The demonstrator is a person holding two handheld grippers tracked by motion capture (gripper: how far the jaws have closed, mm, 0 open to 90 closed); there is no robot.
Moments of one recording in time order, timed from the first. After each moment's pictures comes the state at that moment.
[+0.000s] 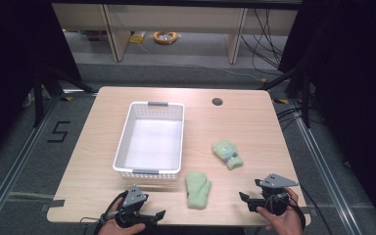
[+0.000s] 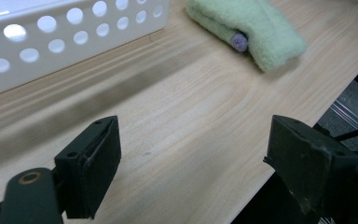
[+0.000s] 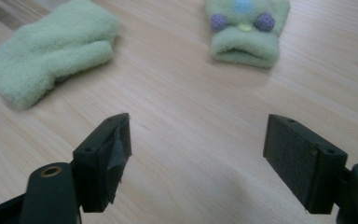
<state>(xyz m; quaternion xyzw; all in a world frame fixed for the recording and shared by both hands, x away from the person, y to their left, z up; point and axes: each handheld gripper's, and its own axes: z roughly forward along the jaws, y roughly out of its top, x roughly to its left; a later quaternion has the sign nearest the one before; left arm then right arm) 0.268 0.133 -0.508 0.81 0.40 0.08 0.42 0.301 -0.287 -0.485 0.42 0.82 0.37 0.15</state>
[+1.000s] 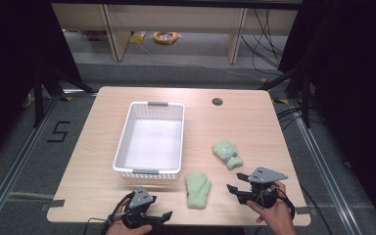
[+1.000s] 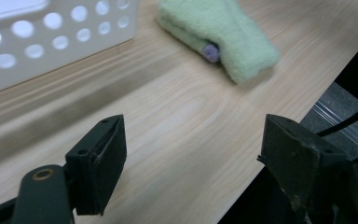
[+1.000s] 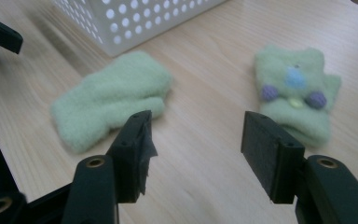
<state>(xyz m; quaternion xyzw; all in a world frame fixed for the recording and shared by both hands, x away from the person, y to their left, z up) 0.265 0.114 -0.507 0.81 0.39 0.07 0.43 0.313 -0.253 -0.465 0.34 0.83 0.42 0.17</state>
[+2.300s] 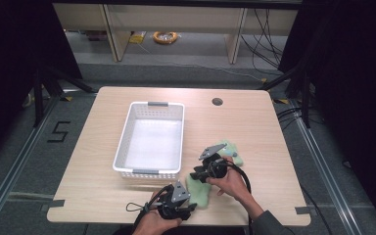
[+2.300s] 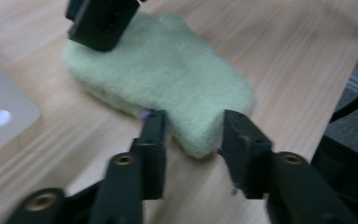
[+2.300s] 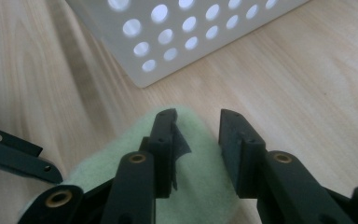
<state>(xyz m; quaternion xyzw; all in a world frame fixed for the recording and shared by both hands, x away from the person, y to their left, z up) 0.291 0.033 -0.508 0.87 0.30 0.10 0.39 0.405 -0.144 -0.494 0.28 0.90 0.34 0.02</state>
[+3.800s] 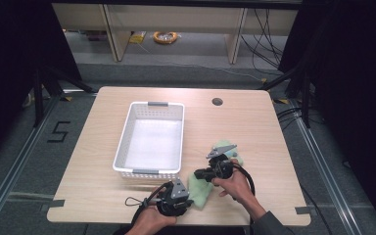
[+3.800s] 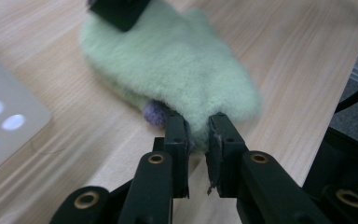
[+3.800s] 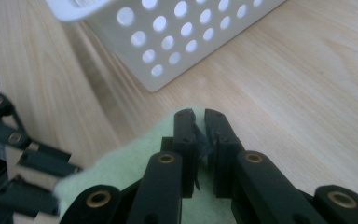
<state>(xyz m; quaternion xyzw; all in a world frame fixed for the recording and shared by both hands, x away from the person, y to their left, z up) 0.300 0.040 -0.503 0.87 0.30 0.08 0.38 0.395 -0.162 -0.489 0.33 0.86 0.38 -0.01</state>
